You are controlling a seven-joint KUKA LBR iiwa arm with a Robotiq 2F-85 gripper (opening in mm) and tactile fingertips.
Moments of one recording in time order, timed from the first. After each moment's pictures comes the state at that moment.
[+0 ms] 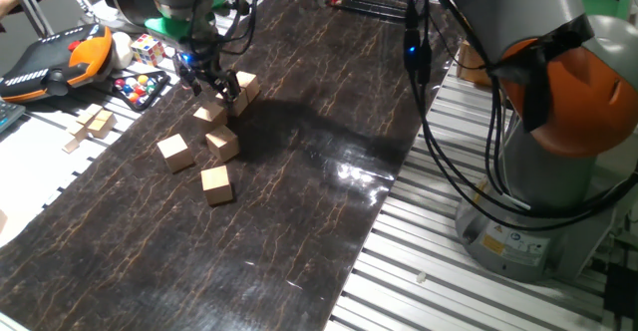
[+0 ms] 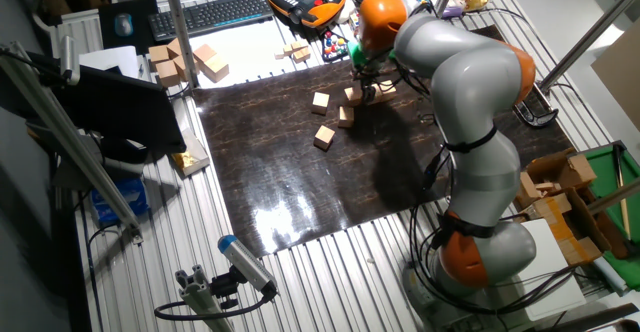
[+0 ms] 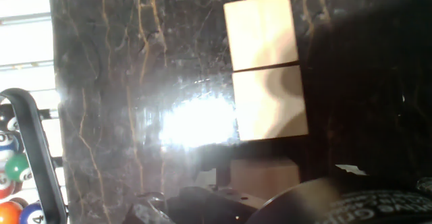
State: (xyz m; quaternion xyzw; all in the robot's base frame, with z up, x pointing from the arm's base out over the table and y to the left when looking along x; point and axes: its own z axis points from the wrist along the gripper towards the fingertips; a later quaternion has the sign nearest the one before) arm 0.665 0.001 0.073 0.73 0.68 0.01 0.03
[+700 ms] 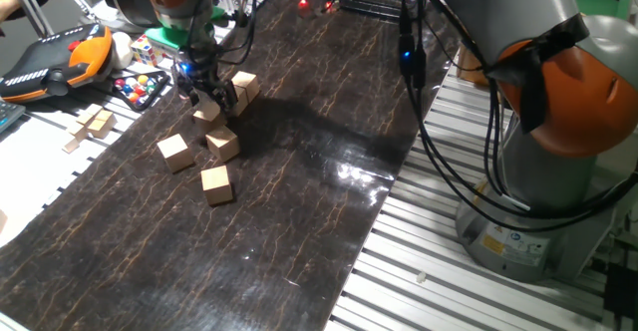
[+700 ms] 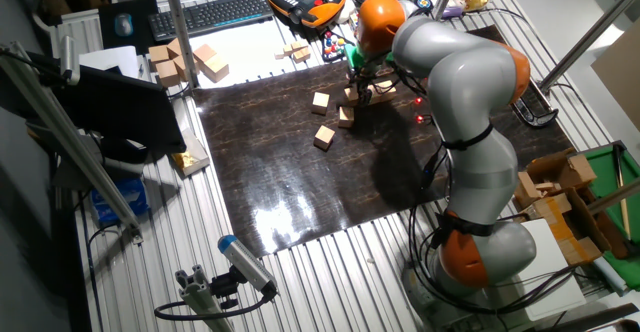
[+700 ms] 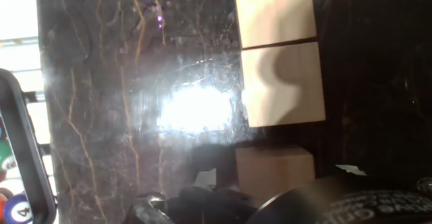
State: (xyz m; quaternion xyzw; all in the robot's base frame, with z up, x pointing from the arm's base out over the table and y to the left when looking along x) arm 0.668 0.012 0.052 0.73 0.69 0.02 0.02
